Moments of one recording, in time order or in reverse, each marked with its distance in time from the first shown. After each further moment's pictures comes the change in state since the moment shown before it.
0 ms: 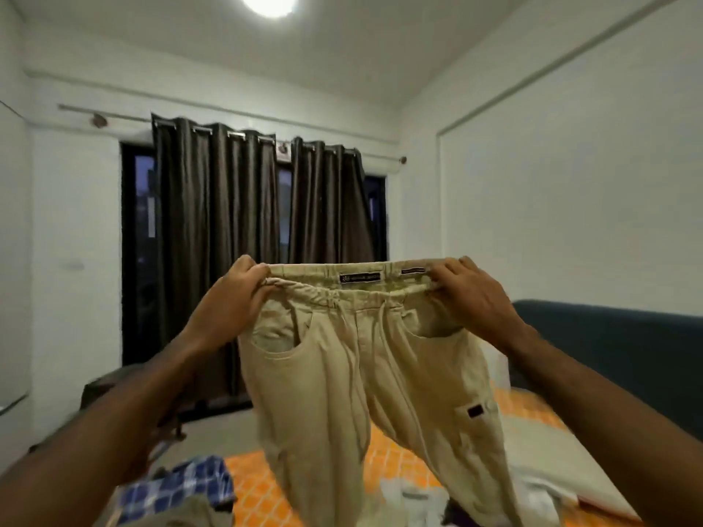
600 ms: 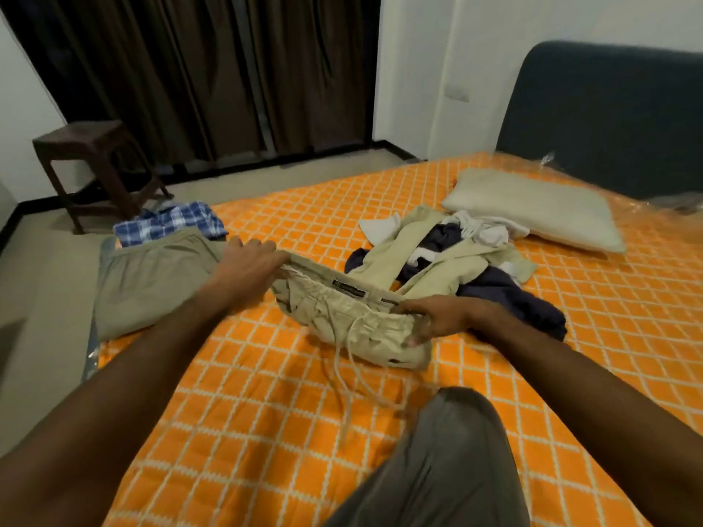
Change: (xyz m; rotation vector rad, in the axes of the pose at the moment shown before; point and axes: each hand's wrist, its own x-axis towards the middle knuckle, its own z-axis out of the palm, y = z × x) left_hand -0.303 0.020 0.184 0.387 -0.770 0.183; right_hand -0.337 -0.130 0.122 0.619 -1.561 0.118
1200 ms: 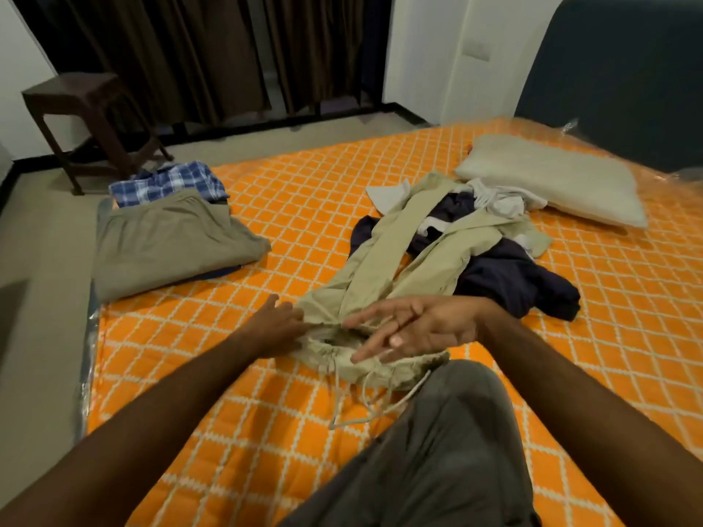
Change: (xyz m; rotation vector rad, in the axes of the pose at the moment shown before) left_hand -0.065 0.090 0.081 -0.013 -0.566 0.276; right_hand -0.021 -0.059 0.025 1.148 -0.622 -0.561
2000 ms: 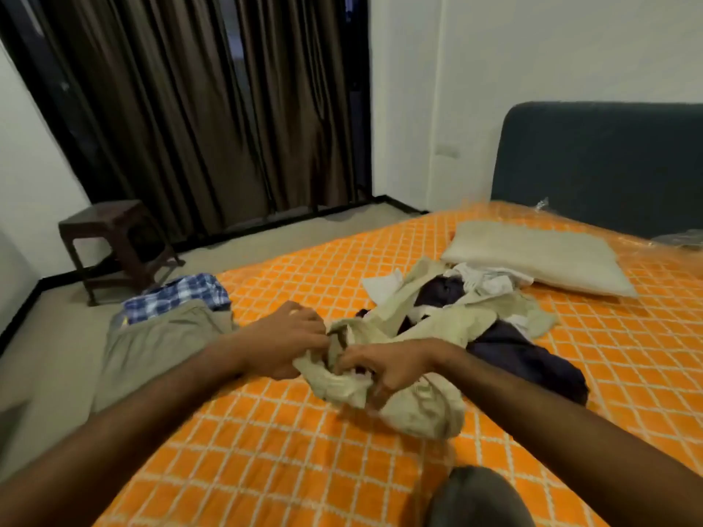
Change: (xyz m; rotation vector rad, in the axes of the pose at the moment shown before) left_hand 0.002 -0.091 -0.174 0.033 0.633 0.391; right_hand 0.025 -0.093 -0.042 -1.077 0.359 0.019
